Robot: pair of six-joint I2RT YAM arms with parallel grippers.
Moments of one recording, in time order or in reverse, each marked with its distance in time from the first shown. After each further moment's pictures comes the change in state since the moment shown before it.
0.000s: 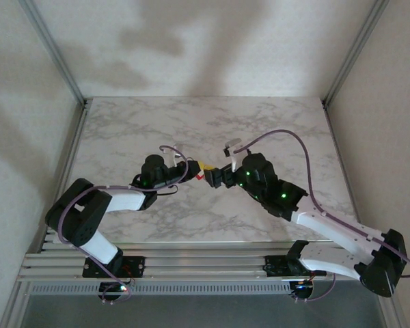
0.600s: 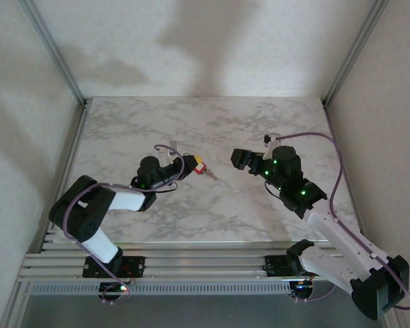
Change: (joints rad) left arm 0.022 0.045 -0.025 0.231 -0.006 -0.190; right arm -0.342 -0.095 -0.085 -0.024 -0.236 0.397
